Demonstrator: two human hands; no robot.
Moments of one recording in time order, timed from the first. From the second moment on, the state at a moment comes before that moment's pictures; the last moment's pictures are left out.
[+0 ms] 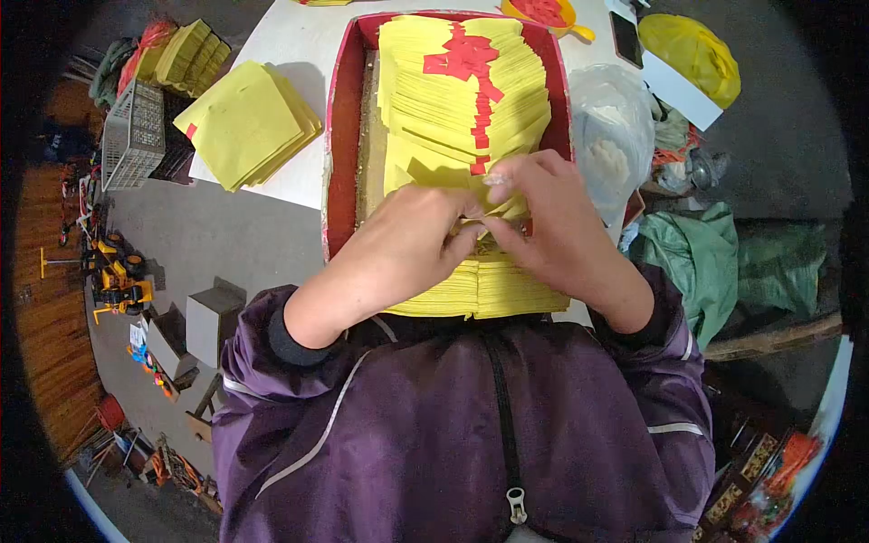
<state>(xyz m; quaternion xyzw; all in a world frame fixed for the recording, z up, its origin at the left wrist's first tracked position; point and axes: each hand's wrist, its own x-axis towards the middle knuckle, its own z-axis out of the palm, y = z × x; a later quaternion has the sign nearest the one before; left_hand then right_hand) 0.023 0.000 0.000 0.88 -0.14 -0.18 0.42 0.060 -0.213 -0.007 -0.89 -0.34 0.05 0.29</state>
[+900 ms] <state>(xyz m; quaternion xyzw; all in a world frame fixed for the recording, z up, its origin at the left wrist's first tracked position) 0.036 0.002 -0.009 0.90 -0.11 -0.08 0.41 0.094 -0.280 -0.056 -0.82 -0.56 0.10 -0.03</state>
